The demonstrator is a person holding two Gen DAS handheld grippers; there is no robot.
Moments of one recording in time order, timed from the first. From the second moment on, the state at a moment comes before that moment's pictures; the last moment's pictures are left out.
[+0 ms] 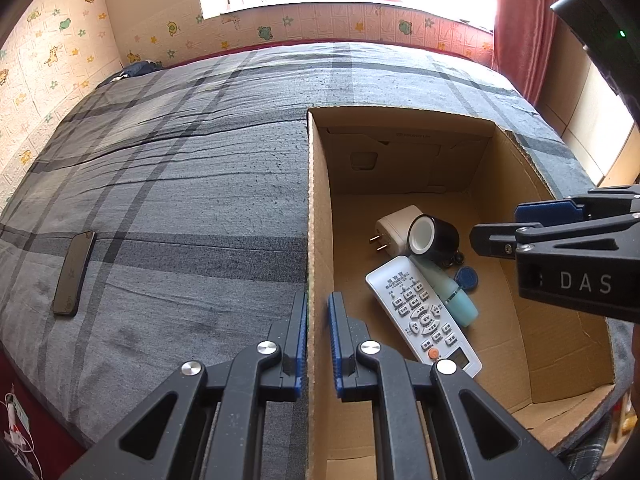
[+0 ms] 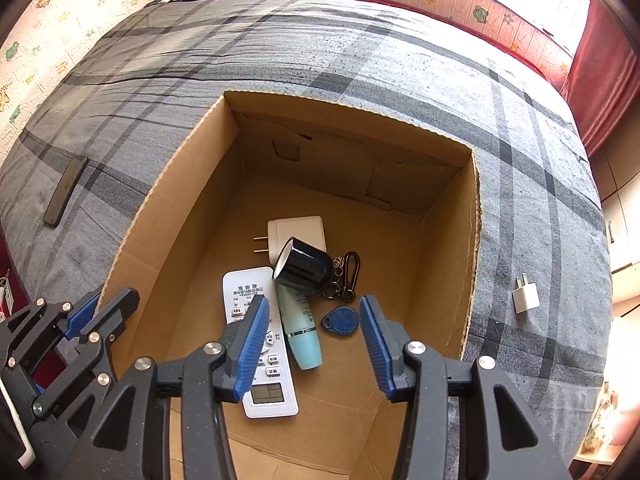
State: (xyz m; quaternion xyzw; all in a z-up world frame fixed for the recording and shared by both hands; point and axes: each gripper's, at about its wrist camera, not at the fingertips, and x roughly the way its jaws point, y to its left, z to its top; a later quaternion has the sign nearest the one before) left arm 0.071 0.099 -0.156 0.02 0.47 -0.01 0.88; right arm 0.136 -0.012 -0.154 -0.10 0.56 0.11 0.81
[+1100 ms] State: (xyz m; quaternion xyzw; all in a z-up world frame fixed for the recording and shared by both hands) left arm 0.071 0.098 -0.158 0.02 0.47 -0.01 0.88; right arm 0.137 -0.113 -0.115 -0.07 0.53 0.05 0.84
